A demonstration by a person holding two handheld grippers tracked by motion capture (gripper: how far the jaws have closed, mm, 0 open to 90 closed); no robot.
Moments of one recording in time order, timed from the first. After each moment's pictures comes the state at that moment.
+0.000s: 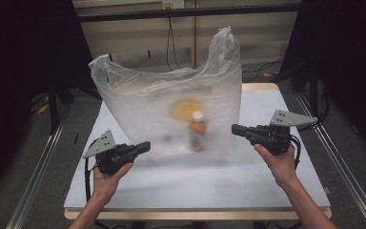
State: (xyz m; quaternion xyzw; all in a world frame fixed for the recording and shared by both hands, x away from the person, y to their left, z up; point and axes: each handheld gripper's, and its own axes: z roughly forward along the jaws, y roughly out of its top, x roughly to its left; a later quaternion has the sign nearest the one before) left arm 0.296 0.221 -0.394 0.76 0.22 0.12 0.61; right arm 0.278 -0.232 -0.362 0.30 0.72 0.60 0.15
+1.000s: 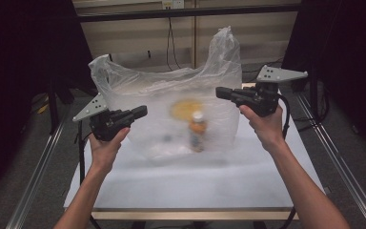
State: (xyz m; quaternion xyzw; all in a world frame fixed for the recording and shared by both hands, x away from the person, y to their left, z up) left arm 0.342 0.214 -0.322 0.72 0.23 0.15 0.64; right arm 0.331 -0.197 -0.278 0.26 0.71 0.63 0.16
